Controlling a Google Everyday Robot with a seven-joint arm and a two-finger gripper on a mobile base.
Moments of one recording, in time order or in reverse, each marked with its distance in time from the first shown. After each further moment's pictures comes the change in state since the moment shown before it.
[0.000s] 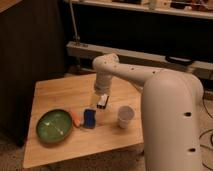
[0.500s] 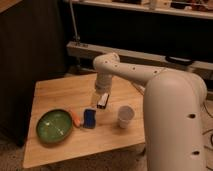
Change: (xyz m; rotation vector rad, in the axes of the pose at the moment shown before) arm 0.006 -0.006 -0.021 0.040 -0.030 0.031
